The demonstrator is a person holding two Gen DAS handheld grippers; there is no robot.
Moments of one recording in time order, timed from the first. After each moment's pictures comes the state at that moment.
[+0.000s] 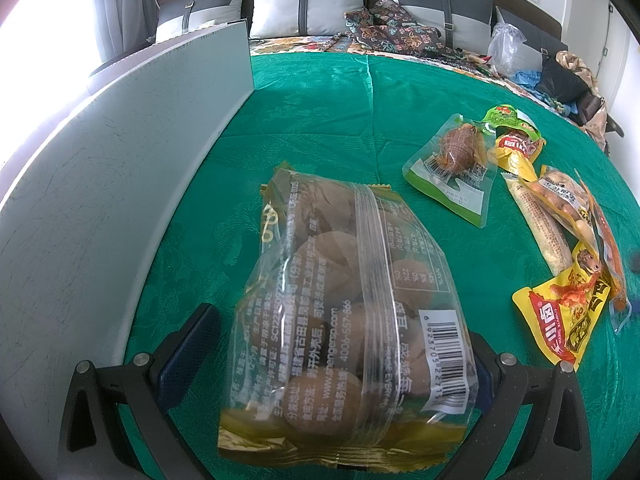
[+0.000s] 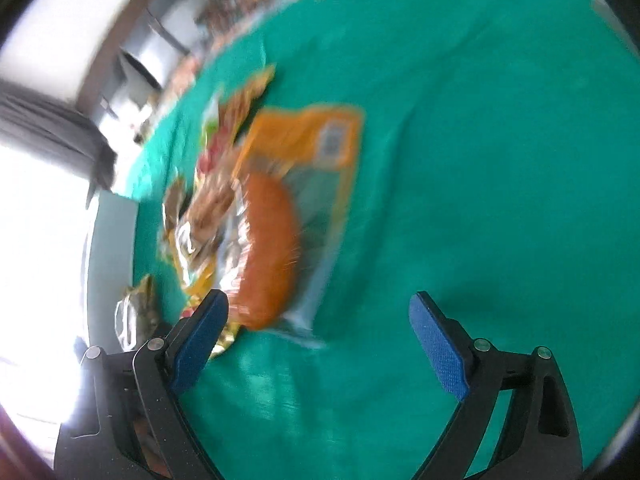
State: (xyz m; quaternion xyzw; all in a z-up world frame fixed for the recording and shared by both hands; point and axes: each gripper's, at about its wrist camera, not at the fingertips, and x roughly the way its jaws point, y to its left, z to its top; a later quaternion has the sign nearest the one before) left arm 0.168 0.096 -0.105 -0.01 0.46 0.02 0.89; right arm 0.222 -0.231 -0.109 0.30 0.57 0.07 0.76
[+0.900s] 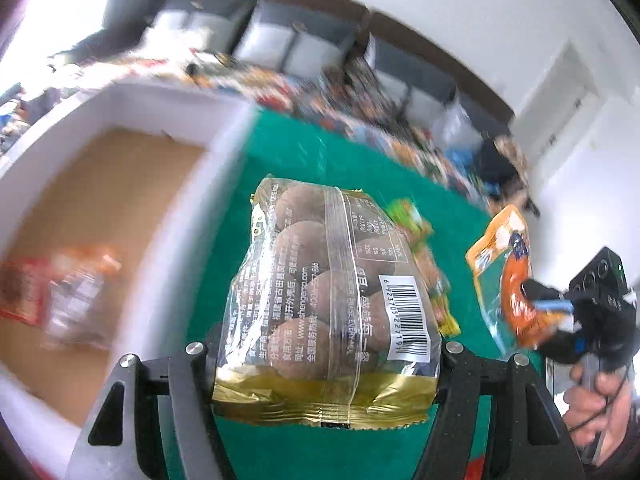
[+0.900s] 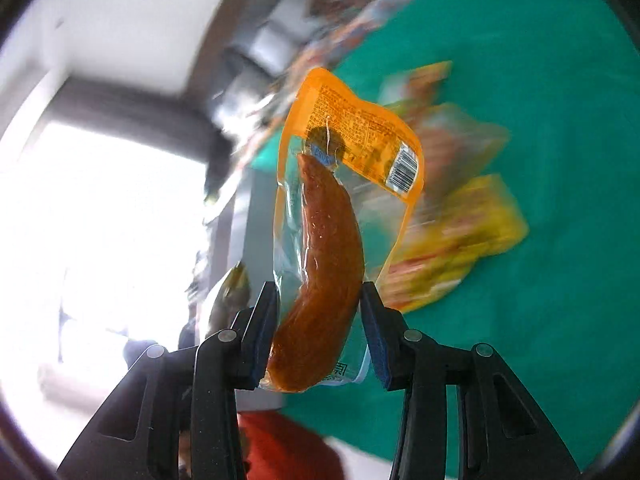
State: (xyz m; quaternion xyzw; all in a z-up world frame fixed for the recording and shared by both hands) left arm 0.100 0.183 0.055 -0.18 0.40 -0.07 0.90; right arm 0.189 -0.145 -0.048 0.40 0.47 0.29 0.73
